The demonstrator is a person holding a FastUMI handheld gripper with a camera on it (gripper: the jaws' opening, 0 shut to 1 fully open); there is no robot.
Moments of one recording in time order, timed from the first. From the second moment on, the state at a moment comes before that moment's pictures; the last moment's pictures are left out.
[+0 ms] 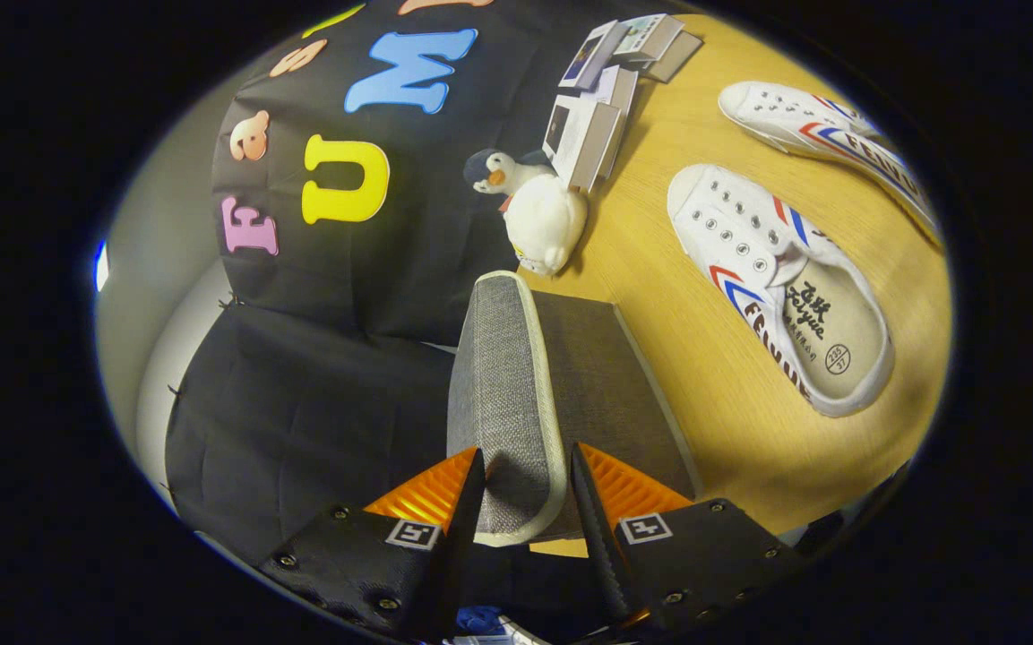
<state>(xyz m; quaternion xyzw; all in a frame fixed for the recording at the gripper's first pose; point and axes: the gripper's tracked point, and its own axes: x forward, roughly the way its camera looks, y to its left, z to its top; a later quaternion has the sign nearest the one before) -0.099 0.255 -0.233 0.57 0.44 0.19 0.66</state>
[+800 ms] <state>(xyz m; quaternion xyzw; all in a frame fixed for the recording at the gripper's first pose) -0.092 0.248 -0.197 0.57 0.45 0.24 0.65</state>
